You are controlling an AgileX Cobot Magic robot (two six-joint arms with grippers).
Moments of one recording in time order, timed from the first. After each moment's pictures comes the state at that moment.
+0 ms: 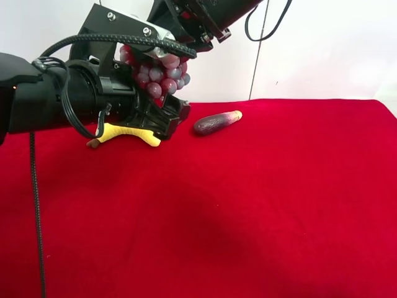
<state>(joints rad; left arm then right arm) -0.83 1.38 -0.76 -1.50 -0.38 1.44 0.54 1.69 -1.55 0.85 1.06 -0.59</state>
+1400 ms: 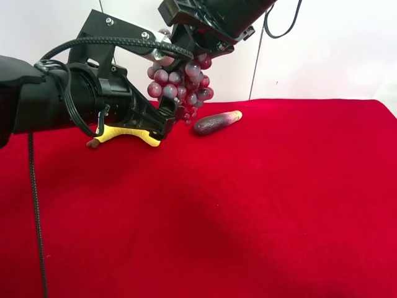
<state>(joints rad) -0.82 1.39 -0.75 -1.54 -0.39 1.46 0.55 1.68 -1.55 0.55 0.96 -0.41</state>
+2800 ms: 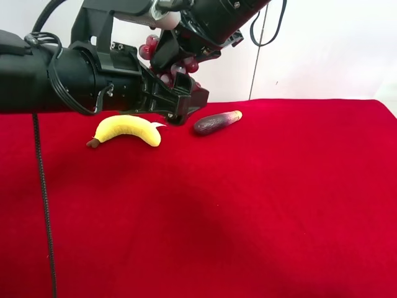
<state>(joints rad) -0.82 1.36 -0.81 -1.53 -0.21 1.38 0.59 1.71 -1.55 0.57 0.88 -0.37</state>
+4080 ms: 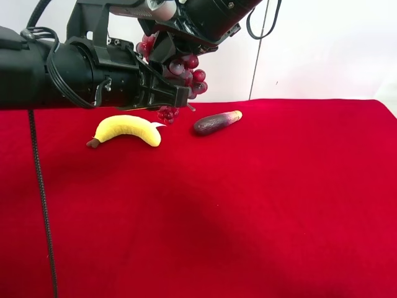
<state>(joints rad) -0.81 1.35 -0.82 -1.55 -0.22 1.36 0.62 1.71 -1.55 0.48 0.82 -0.37</state>
